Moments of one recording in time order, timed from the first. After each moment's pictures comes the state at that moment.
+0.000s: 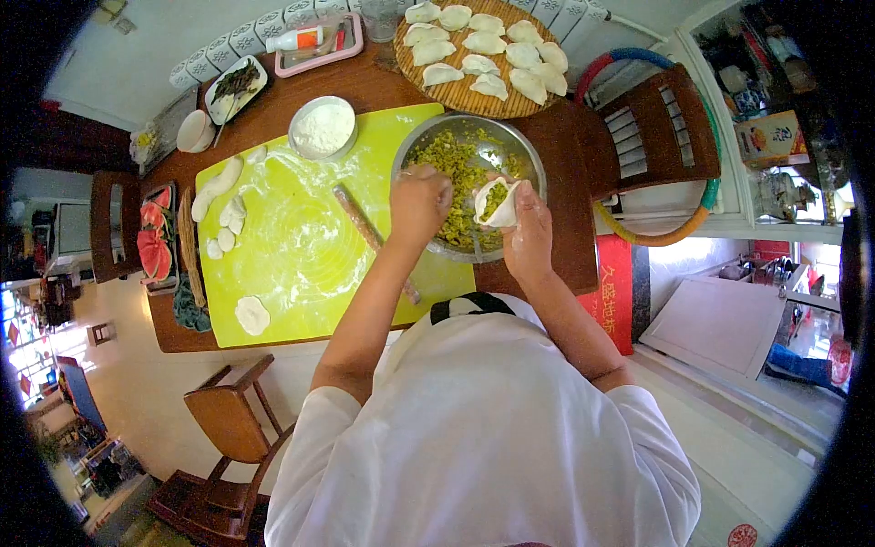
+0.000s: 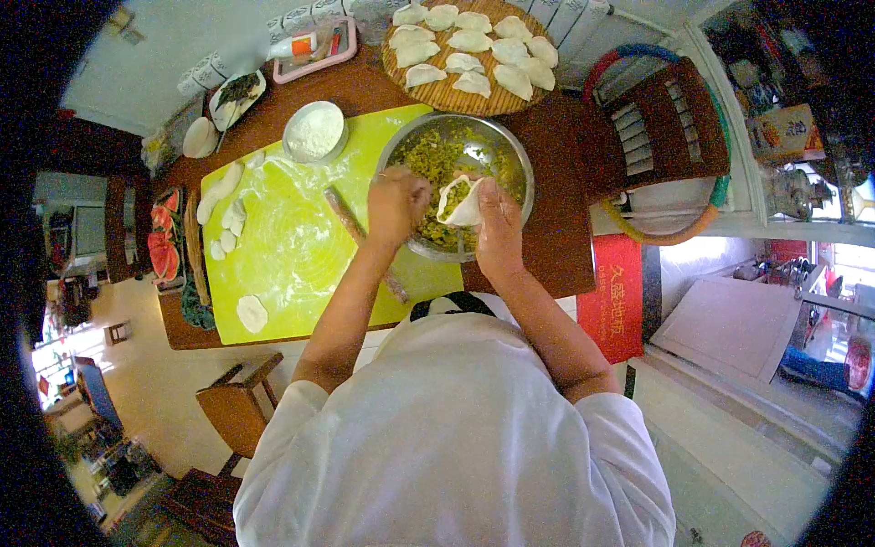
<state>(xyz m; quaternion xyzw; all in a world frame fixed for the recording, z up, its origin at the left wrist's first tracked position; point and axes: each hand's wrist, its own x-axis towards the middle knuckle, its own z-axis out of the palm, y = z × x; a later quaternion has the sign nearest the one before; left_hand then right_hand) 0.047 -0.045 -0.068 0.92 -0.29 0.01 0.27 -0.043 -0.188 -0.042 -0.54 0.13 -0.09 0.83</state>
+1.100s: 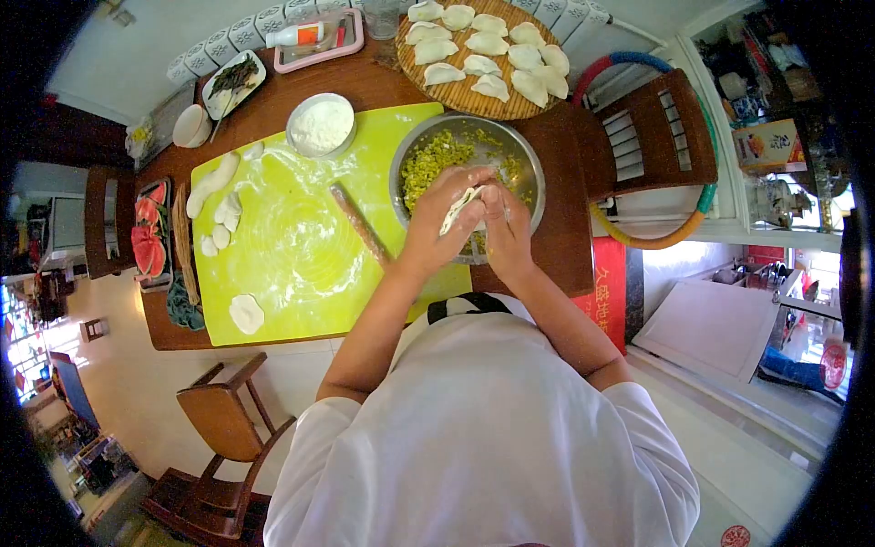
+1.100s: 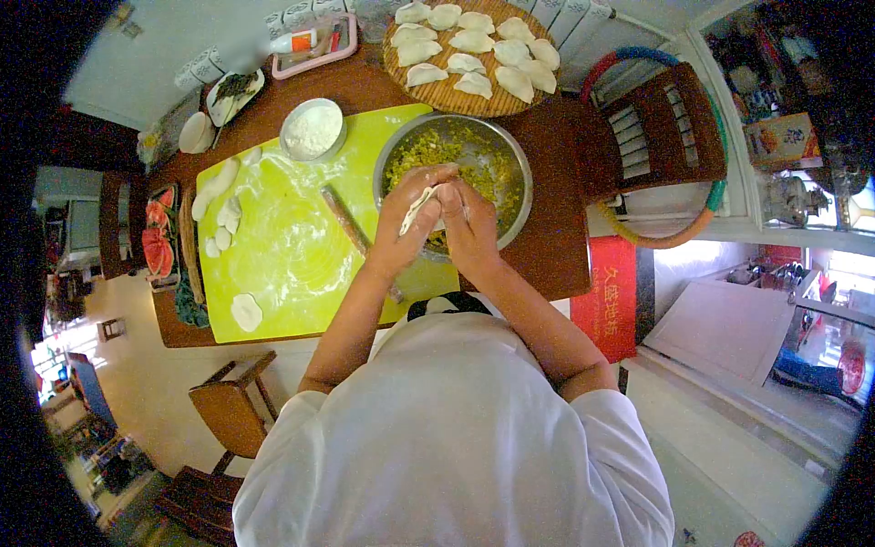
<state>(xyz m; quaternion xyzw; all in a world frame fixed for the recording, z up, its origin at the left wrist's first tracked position) 0.021 -0.052 -0.027 0.66 -0.34 -0.01 0.67 -0.031 -0.168 -0.017 -0.78 0.05 -0.15 0.61</state>
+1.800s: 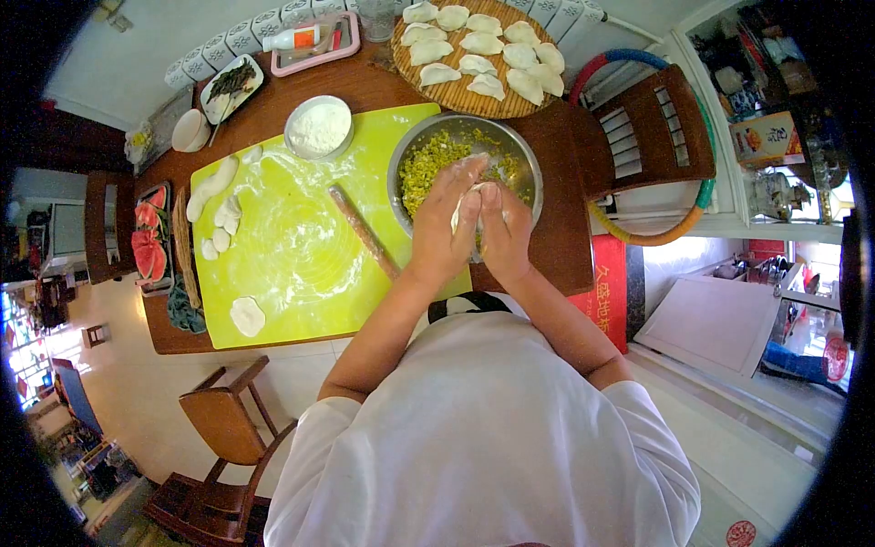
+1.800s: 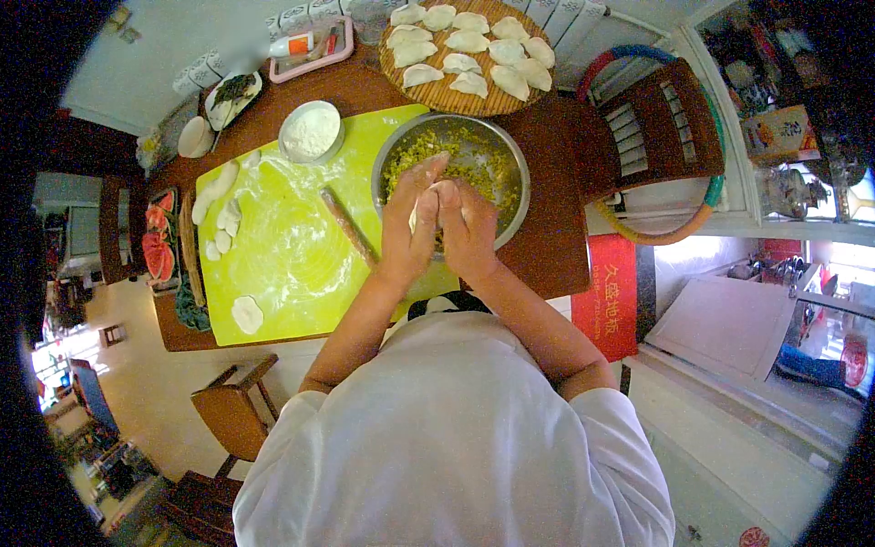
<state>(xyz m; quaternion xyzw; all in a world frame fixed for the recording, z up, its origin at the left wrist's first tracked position) 0.004 -0.063 -0.015 0.72 -0.27 0.08 0.63 -0.033 -0.160 -0.009 -0.80 0.05 -0.23 0.55</state>
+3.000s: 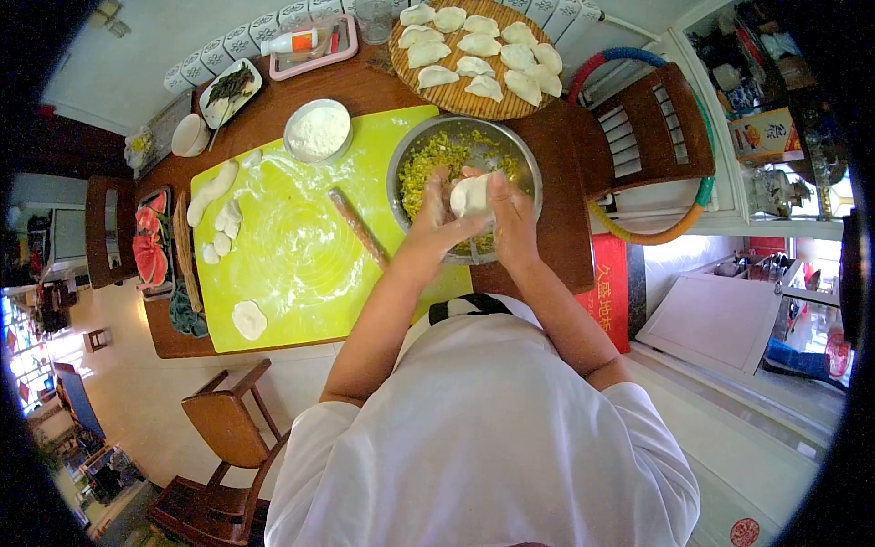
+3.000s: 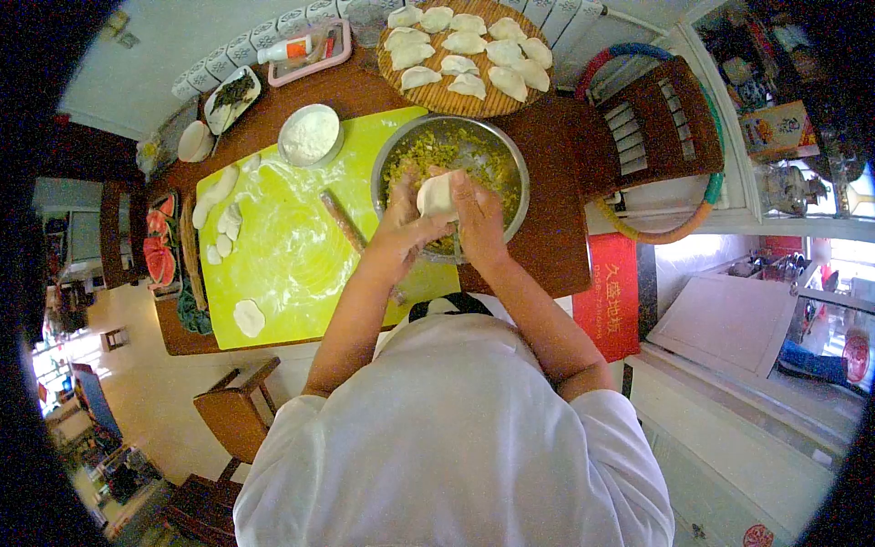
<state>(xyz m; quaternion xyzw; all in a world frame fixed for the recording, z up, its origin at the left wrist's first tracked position) 0.002 -0.059 -0.031 0.58 -0.14 -0.14 0.79 -0.025 -0.175 -0.027 -0.65 0.13 -0.08 0.74</state>
